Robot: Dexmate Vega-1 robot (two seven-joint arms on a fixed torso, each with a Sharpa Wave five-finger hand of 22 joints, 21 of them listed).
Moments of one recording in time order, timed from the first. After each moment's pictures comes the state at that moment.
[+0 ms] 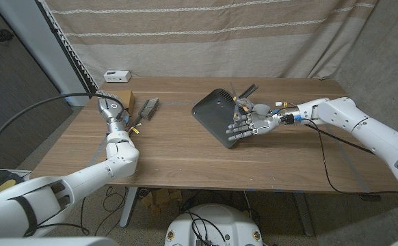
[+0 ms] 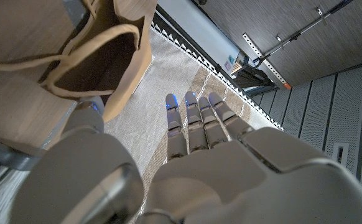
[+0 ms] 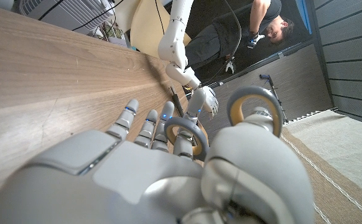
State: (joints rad) left arm 0.56 0.66 1.00 -1.16 0.81 1.13 0.59; left_hand 0.56 -0.13 0.38 -0.15 0.29 0.51 0.09 0.28 0.27 0.44 0.16 0.22 0.27 0.30 -0.04 0.19 0.20 0.21 -0.04 0.38 0.19; right arm -0.47 -0.79 -0.63 -1.35 0.94 -0.64 1.16; right_hand 0.65 0.08 -0.29 -0.03 0.47 0.30 0.04 1.30 0.69 0.00 0.05 0.92 0.70 -0.06 0.03 0.55 0.24 -0.01 0.11 0.49 0.18
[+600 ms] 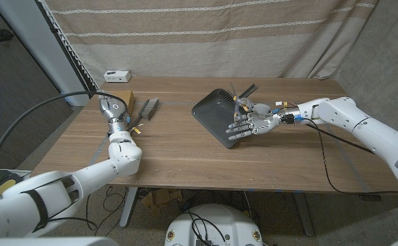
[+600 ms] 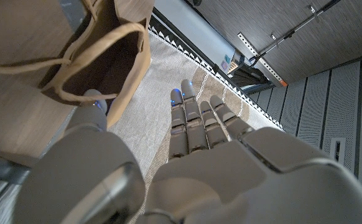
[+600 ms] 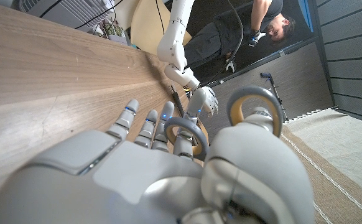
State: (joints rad) left arm 0.52 0.61 1.03 -1.06 0.77 1.14 0.65; left_hand 0.59 -0.12 0.41 -0.15 0.20 0.55 0.17 0.29 0.29 0.68 0.19 0.41 0.65 0.24 -0.04 0.20 0.21 0.20 -0.04 0.32 0.19; right arm -0.47 -0.79 -0.62 -1.35 0.94 -0.64 1.15; right_hand 0.65 0.08 -0.29 -0.03 0.47 0.30 0.04 1.30 0.69 0.00 0.05 0.92 0.70 -0.06 0.03 0.55 0.24 -0.01 0.11 0.48 0.18
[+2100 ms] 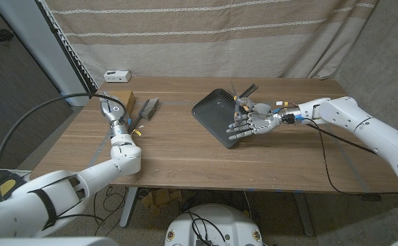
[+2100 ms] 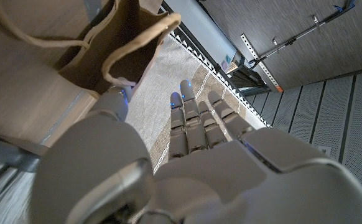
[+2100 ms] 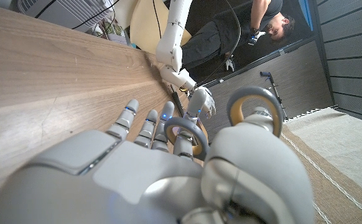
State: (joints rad) left arm 0.52 0.54 0.97 -0.96 0.62 1.04 0.87; left_hand 0.77 -0.02 0.56 -0.16 0.18 0.51 0.15 0.24 0.31 0.59 0.14 0.19 0.81 0.29 -0.03 0.20 0.24 0.28 -0.03 0.28 0.21; right arm -0.48 -0.80 -0.62 -1.38 0.95 -0.65 1.13; right_hand 0.65 0.08 -0.28 -0.03 0.47 0.30 0.04 1.31 0.70 0.00 0.05 0.91 0.71 -0.06 0.03 0.55 0.24 -0.01 0.11 0.48 0.18
